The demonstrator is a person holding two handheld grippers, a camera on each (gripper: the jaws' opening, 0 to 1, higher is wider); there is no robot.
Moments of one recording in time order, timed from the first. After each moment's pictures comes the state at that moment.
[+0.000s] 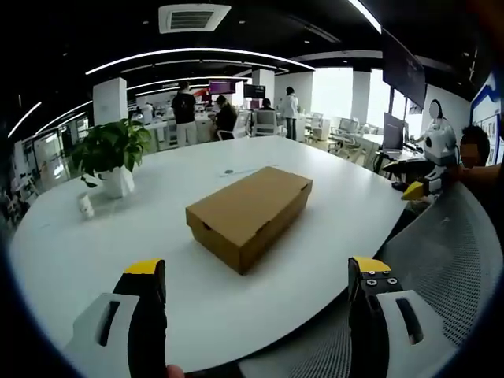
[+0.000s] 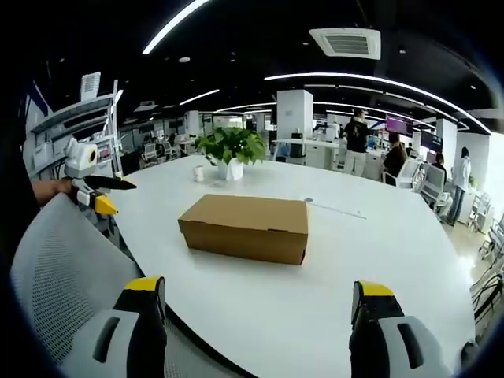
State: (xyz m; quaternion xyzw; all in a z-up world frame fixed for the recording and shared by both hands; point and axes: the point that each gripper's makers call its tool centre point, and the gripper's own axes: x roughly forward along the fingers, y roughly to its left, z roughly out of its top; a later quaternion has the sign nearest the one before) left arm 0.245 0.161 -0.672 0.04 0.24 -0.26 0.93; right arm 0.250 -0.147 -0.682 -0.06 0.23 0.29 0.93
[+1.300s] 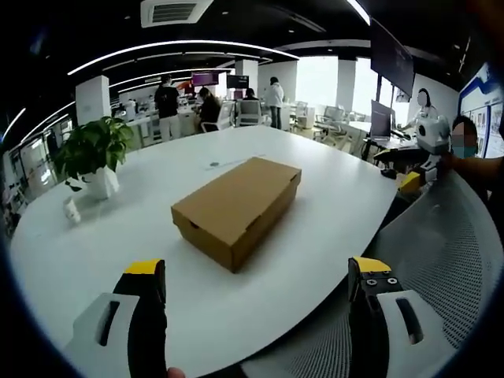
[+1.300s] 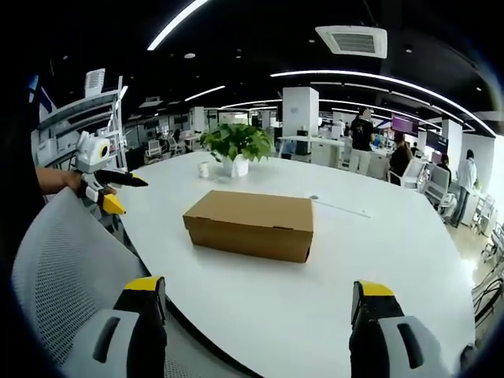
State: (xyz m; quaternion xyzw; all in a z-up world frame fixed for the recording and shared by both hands) left arm 0.252 0.149 -0.680 0.06 0.26 -0.30 0.91; right arm 0.247 -0.144 -0.683 -0.06 0.23 0.30 0.92
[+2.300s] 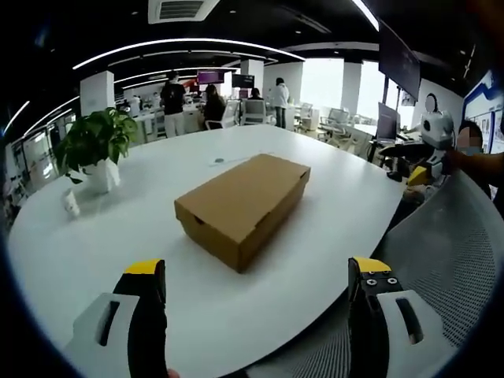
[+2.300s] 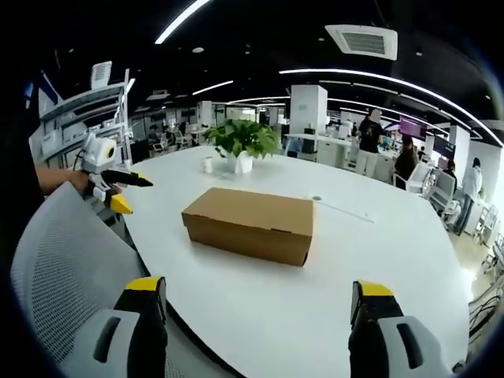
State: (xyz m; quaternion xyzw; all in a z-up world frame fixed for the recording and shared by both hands) left arm 0.268 0.158 -0.700 0.05 0.27 -0.29 0.92; right arm 0.266 -0.147 -0.680 -0.09 0.24 0.32 0.91
